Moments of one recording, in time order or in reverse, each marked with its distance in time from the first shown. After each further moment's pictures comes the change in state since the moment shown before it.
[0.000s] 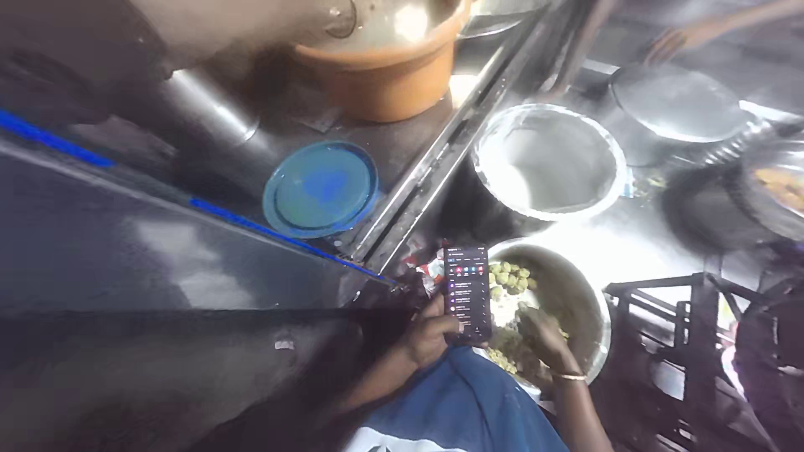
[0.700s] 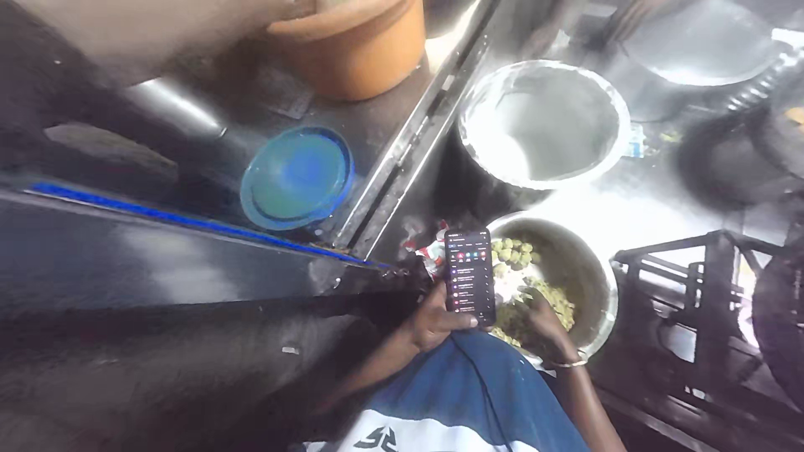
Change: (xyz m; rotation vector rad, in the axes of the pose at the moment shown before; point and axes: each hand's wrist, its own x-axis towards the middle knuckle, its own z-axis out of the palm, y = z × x) left_hand 0.006 -0.013 -0.006 0.004 -0.215 -0.027; right_hand 0.000 0.031 0.003 -0.261 -0.013 -0.002
